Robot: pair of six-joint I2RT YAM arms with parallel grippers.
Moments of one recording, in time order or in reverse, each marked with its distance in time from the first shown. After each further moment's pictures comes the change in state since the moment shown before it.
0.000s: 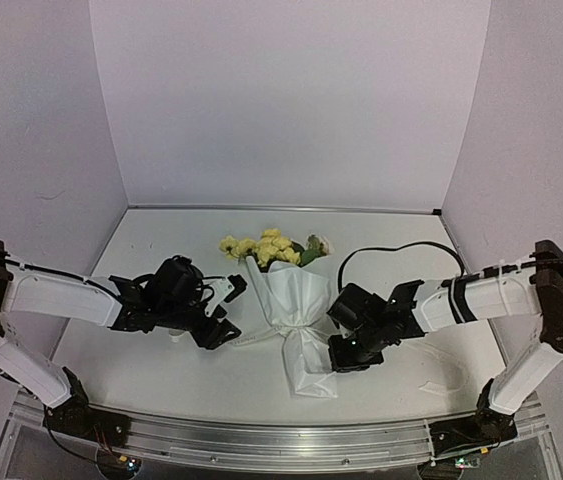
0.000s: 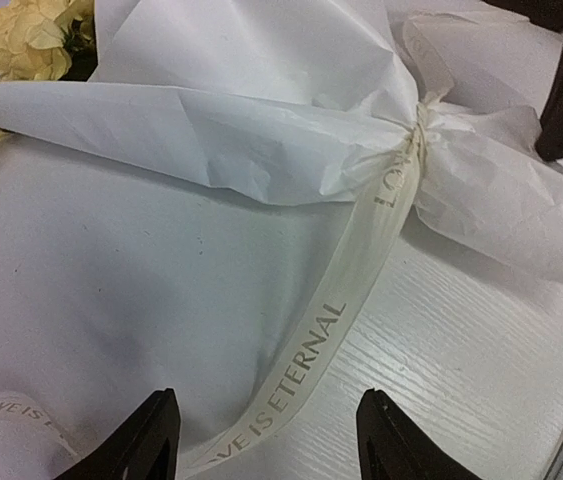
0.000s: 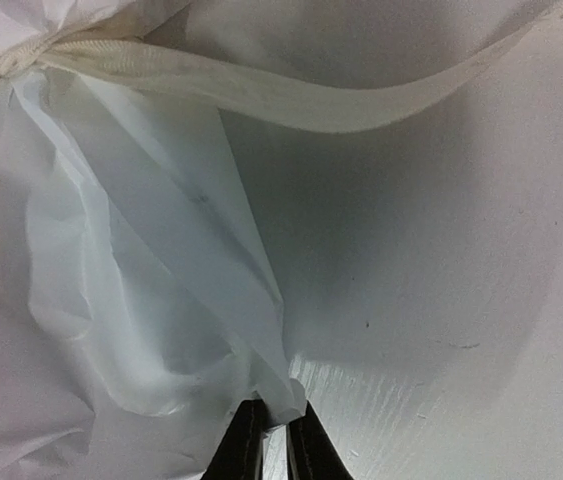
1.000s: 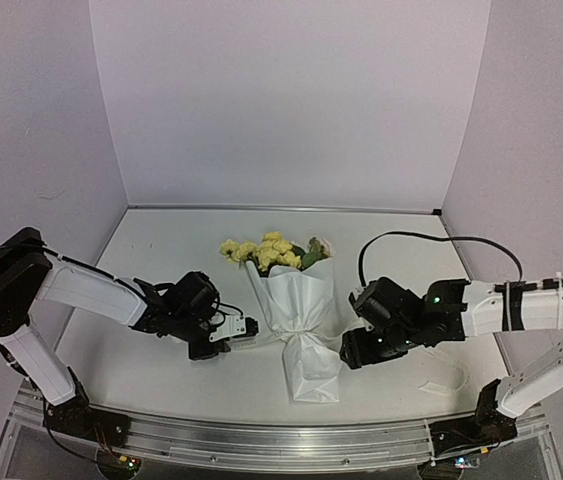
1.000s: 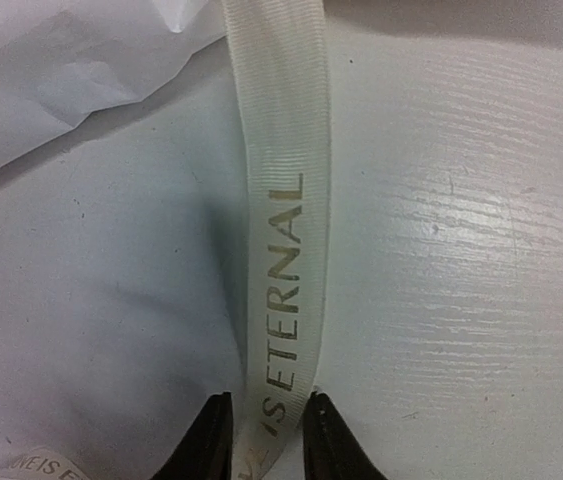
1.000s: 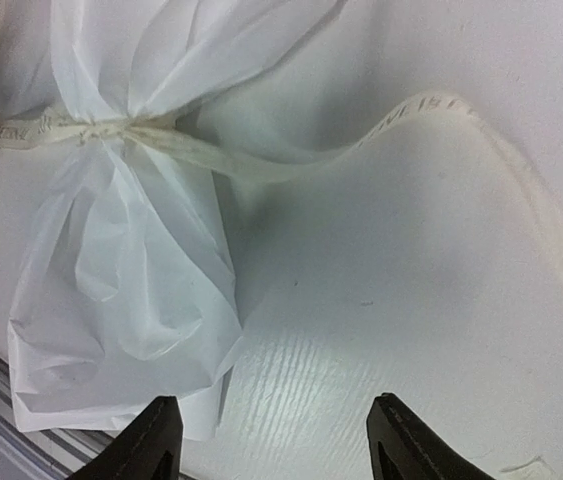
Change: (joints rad) left arm -0.007 0.176 0.045 -0.110 -0.008 0.561; right arm 0.044 -0.272 -0.070 -0.098 0.160 -0.060
